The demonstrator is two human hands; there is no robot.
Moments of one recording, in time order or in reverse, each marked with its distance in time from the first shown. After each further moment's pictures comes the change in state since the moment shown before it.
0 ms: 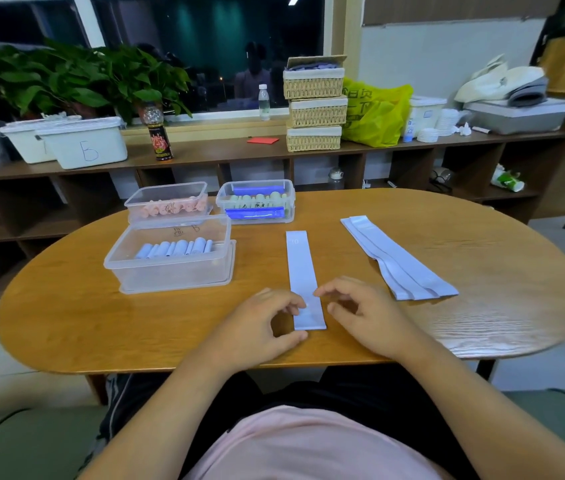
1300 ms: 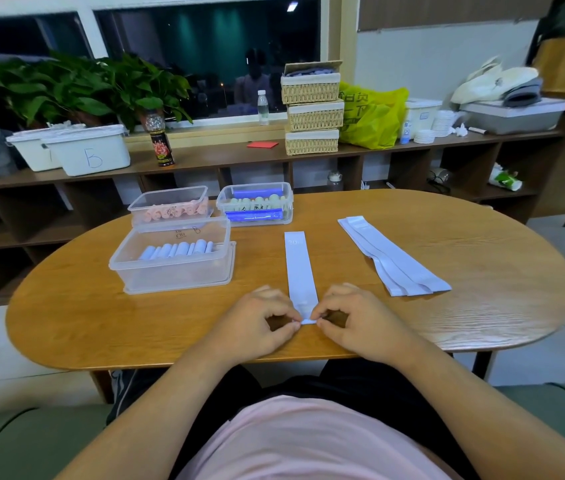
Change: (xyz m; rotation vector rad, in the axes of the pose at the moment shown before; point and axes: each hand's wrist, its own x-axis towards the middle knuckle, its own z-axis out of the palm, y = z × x) left_hand 0.003 -0.005 0.005 0.002 0.059 0.129; right_hand -0.010 0.002 0.008 -0.207 -0.039 -0.171
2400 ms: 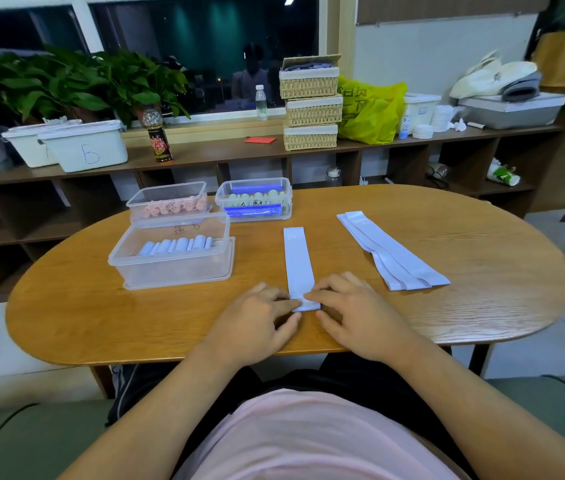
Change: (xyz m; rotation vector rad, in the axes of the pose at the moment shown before) left_hand -0.006 0.009 0.003 0.375 -0.049 -0.084; right_hand -0.003 -0.002 0.006 -0.267 0.016 -0.052
